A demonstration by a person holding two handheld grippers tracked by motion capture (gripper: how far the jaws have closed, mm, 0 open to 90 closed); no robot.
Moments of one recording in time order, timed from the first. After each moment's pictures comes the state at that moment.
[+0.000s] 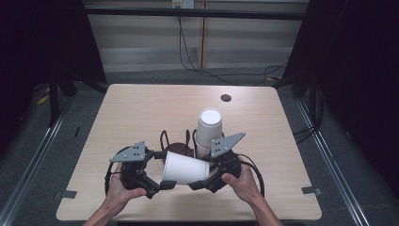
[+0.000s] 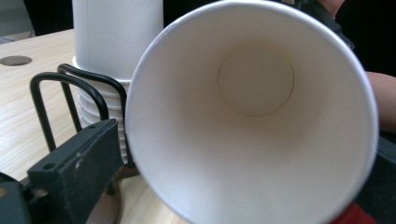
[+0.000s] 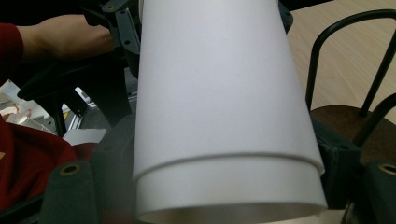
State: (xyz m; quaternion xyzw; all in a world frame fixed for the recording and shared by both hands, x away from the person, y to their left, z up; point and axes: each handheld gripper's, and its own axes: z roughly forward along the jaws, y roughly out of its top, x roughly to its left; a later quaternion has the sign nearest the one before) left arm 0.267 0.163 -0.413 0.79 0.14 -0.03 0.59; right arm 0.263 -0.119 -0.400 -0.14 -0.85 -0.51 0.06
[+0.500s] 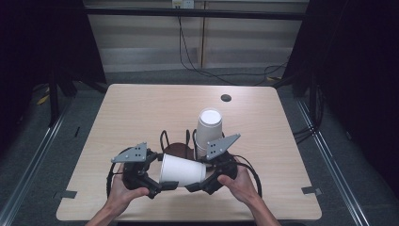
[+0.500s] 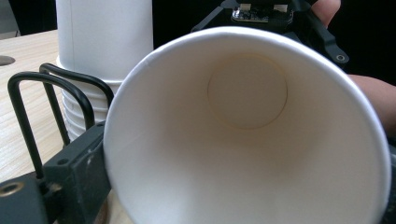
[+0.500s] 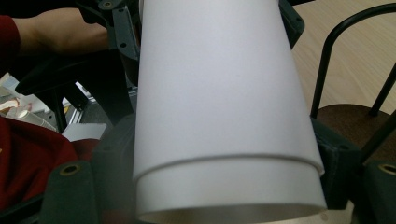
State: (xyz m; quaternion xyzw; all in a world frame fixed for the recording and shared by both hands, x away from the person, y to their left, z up) left arm 0.267 0.160 -0.416 0.79 0.13 -0.05 0.60; right arm 0.262 -0.110 -0.403 -0.13 -0.85 -0.50 0.06
